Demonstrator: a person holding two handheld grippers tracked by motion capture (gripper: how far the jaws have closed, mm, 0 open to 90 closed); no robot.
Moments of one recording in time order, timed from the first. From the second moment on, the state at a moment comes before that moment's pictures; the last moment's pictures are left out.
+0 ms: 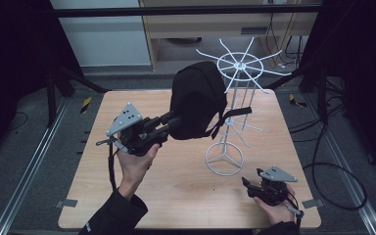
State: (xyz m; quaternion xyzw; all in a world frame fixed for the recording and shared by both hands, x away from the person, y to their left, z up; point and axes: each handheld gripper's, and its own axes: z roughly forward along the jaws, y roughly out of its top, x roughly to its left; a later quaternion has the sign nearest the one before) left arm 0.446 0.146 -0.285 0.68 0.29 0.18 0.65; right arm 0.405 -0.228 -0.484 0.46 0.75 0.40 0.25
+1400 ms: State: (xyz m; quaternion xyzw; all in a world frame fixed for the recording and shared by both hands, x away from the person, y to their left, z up) left arm 0.428 0.279 -0.458 0.73 0.47 0.23 0.43; right arm 0.405 -0.240 -0.486 0.50 0.73 0.40 0.26
